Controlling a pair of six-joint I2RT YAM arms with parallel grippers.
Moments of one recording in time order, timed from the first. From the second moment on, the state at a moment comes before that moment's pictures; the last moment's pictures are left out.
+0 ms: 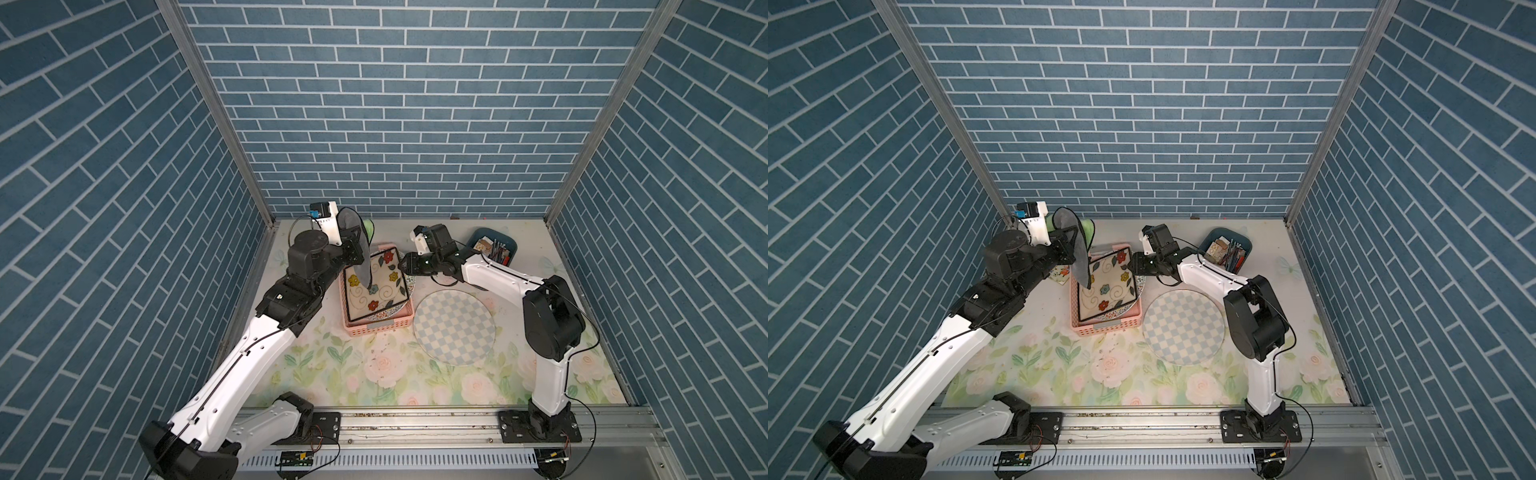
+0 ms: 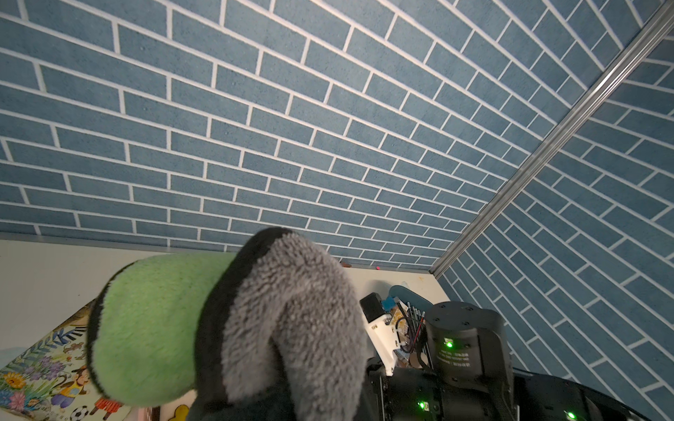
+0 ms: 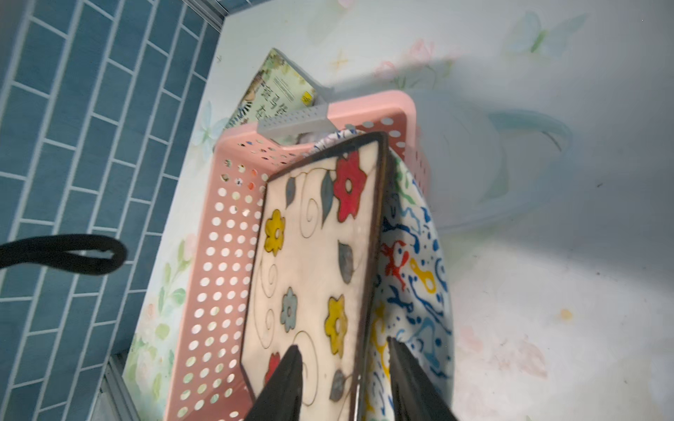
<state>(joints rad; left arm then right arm) -0.47 1.07 1.14 -0.23 -0.10 -0.43 0.67 1.98 1.53 -0.34 -0.31 0.50</state>
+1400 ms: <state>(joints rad) -0.59 1.27 0.91 0.07 0.07 -0.55 0.65 1.65 1.03 0.56 -0.43 1.07</state>
